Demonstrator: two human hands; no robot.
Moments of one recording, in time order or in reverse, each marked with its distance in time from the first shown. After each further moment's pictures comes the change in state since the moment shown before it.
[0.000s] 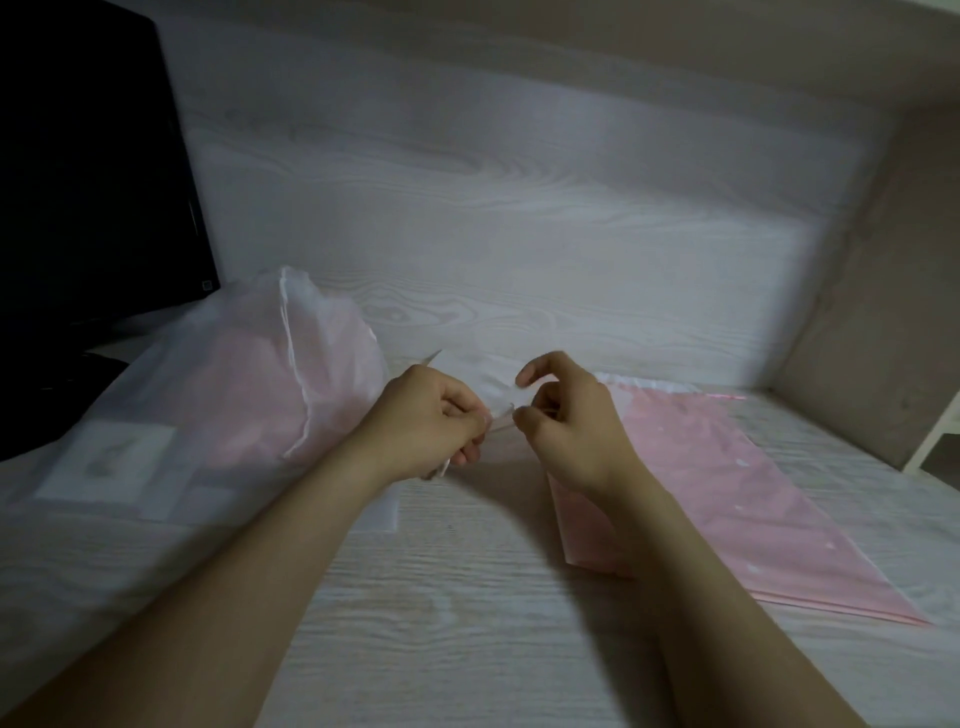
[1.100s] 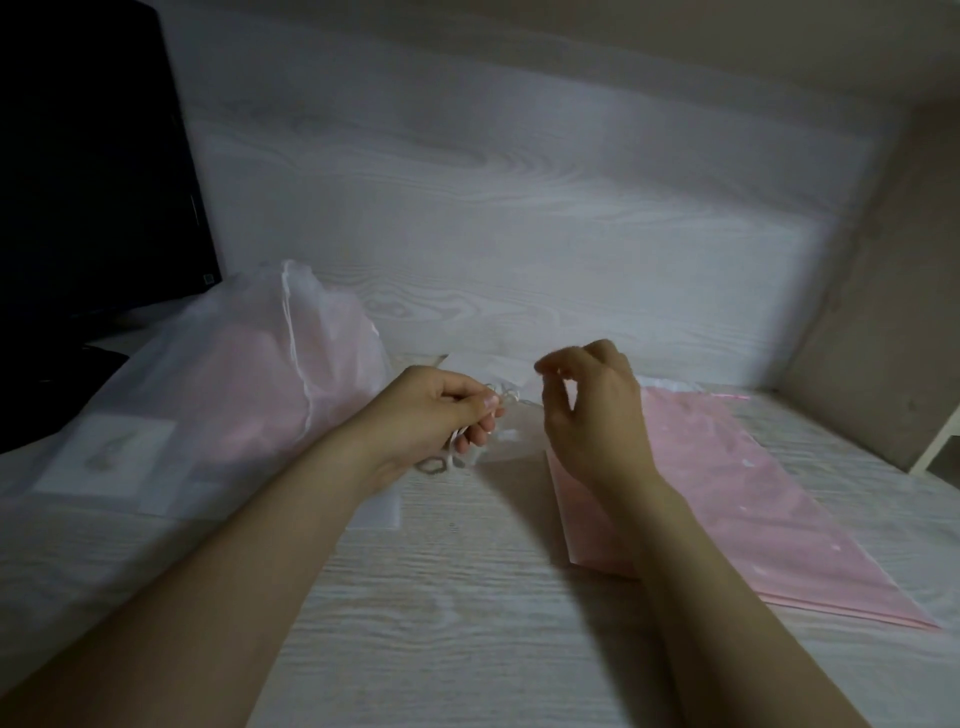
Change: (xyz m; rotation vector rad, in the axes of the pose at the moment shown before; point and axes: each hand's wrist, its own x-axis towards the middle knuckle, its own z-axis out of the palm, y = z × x) left_hand 0.005 -0.005 -0.001 -0.276 -0.045 -0.022; right_hand 0.010 0.019 0.001 -0.395 0.304 -0.172
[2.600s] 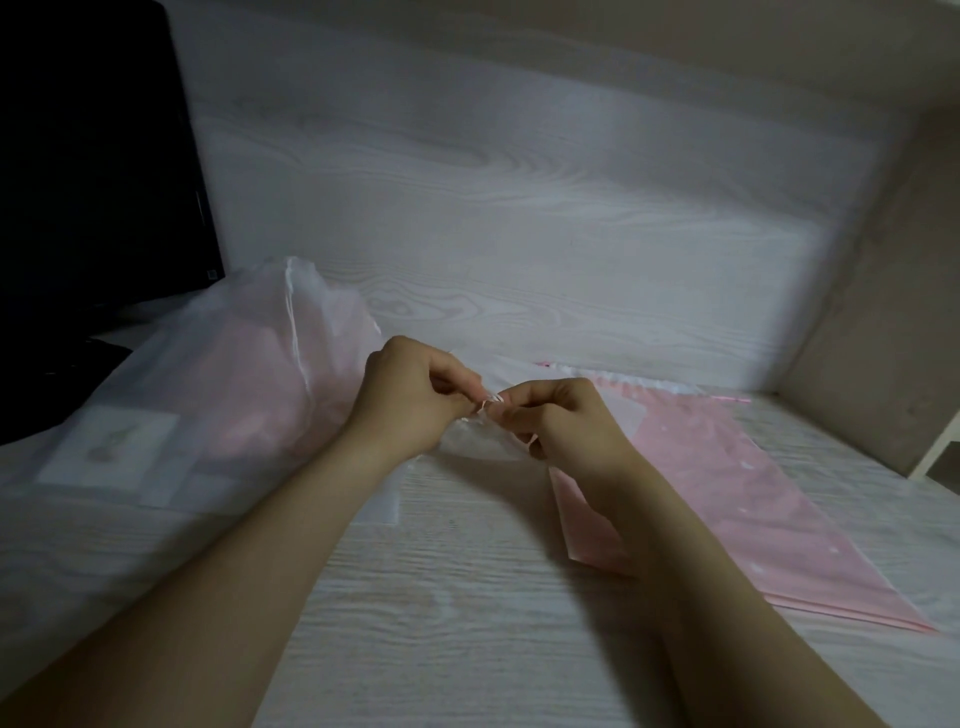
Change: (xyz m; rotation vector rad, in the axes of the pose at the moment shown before) left_hand -0.006 0.010 -0.003 0.290 0.289 0.219; right_hand -0.004 -0.026 -0.007 0.771 -0.500 0.436
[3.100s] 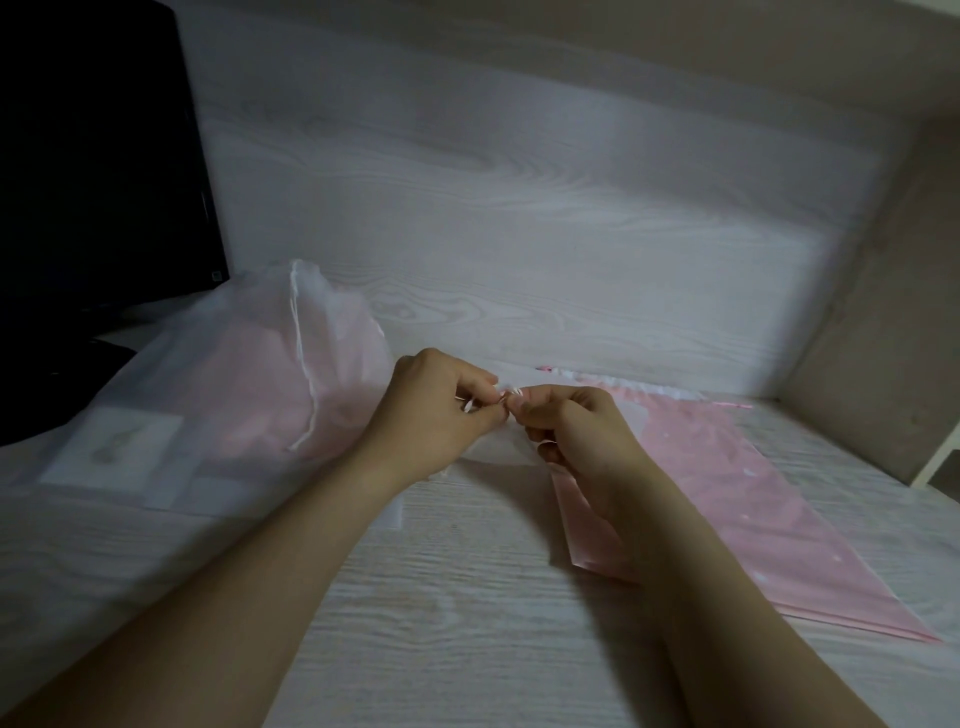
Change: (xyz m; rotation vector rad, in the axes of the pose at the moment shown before) left_hand -0.001 -0.003 0.011 0.145 -0.013 0.201; right_hand 0.004 0.006 -0.005 0.137 0.060 0.097
